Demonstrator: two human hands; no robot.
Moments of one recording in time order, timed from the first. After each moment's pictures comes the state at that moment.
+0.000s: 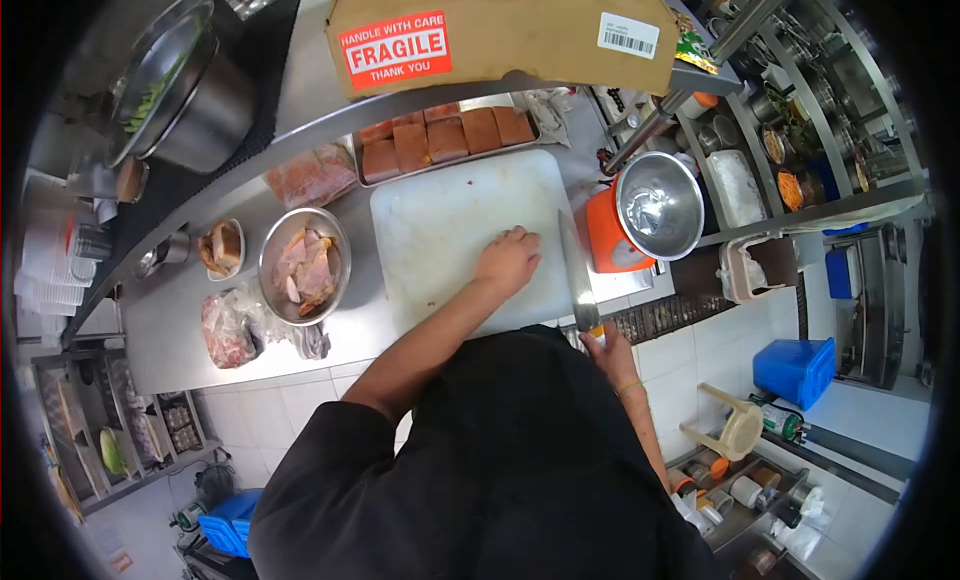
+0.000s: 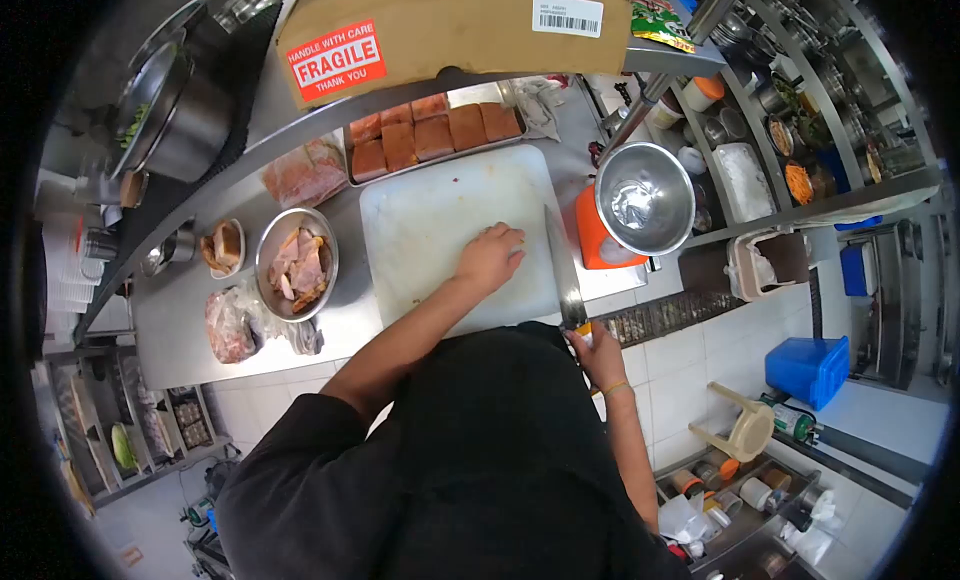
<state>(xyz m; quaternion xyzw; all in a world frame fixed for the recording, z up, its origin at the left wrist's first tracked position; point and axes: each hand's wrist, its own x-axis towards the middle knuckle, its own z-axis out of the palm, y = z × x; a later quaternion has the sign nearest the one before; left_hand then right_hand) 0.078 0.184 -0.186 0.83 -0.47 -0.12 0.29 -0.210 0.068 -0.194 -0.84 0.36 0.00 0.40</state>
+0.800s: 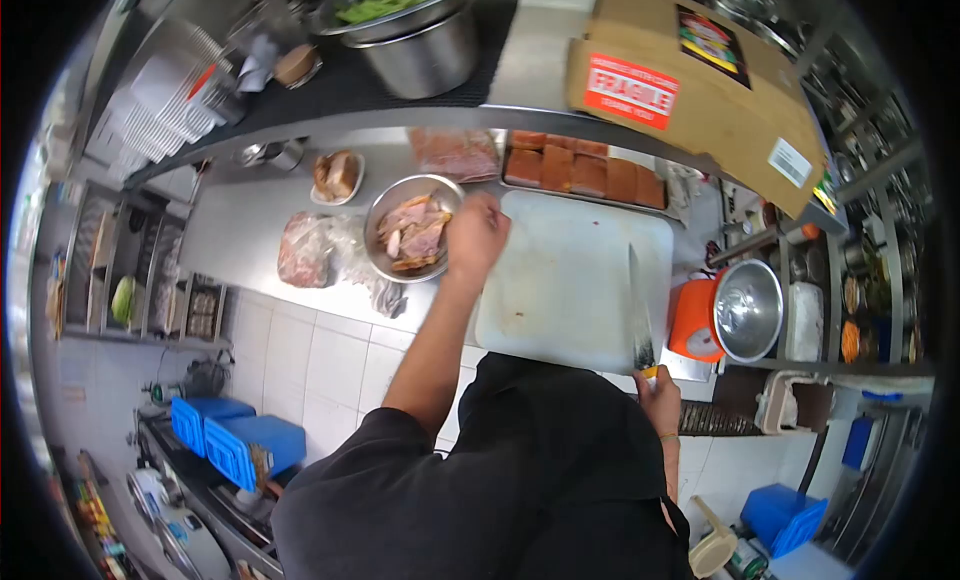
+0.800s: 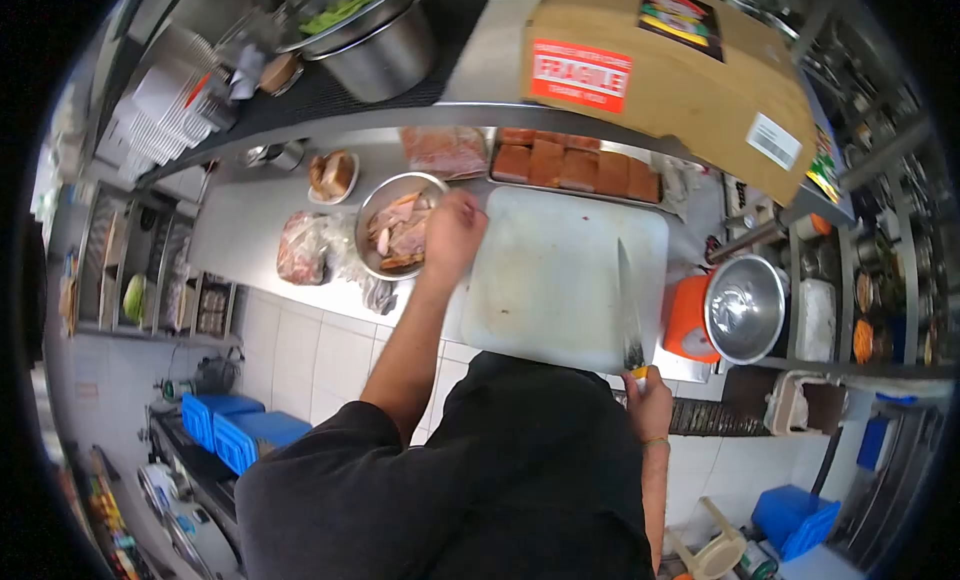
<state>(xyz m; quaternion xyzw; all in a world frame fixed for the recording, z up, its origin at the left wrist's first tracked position) 0.190 0.347 -0.104 0.91 -0.10 0.10 0.39 -0.148 0.058 -0.160 -0.91 0.26 0.01 0.31</state>
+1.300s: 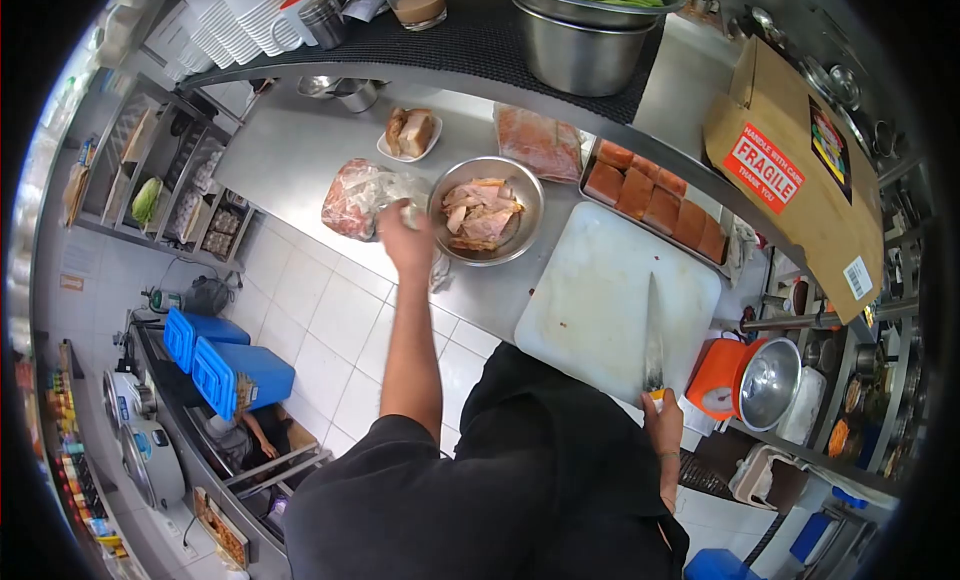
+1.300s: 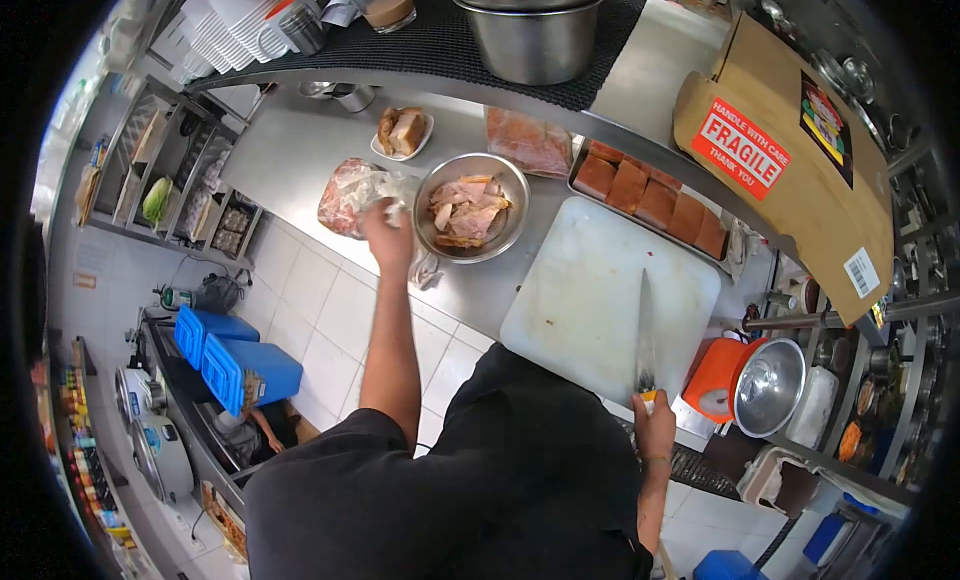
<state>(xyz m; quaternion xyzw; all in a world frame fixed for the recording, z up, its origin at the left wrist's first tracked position) 0.185 0.563 -0.160 0.87 0.14 0.37 0.30 -0.101 0.059 -0.173 -0.92 0.22 0.14 0.29</state>
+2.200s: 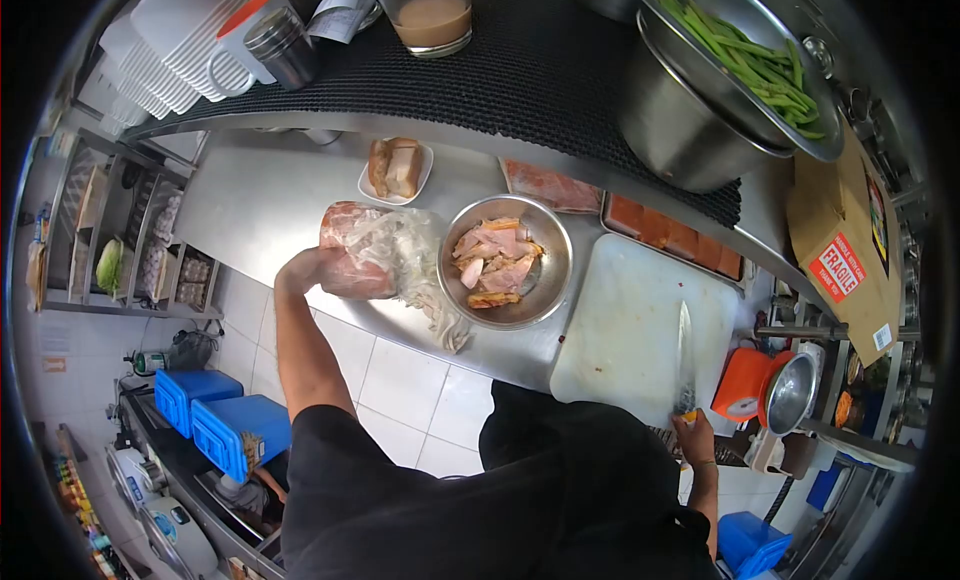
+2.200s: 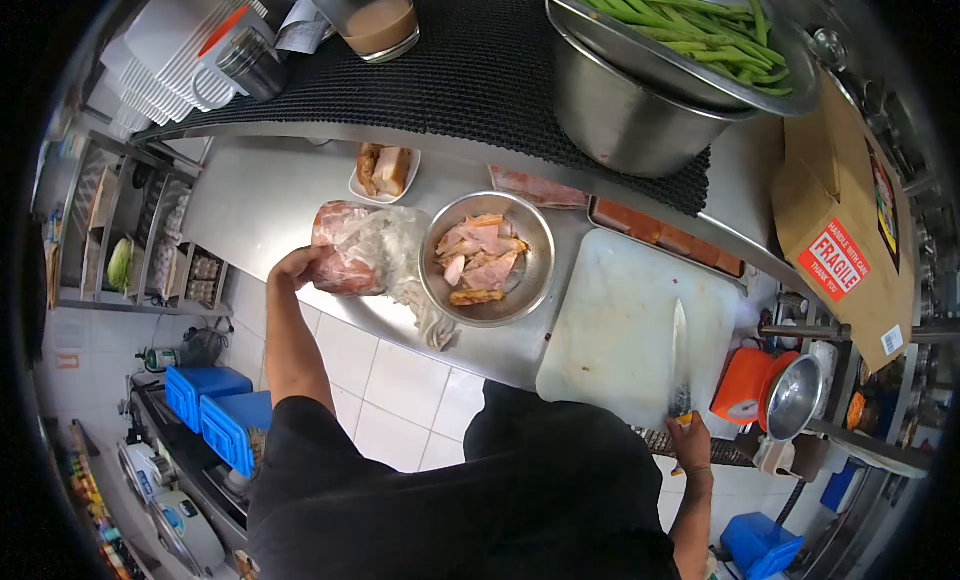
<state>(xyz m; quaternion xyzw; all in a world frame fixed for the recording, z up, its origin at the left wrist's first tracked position) 0.314 0.881 -0.189 0.67 0.24 -0.31 0.63 -0.095 0.060 -0.186 -0.88 0.33 0.20 0.27</state>
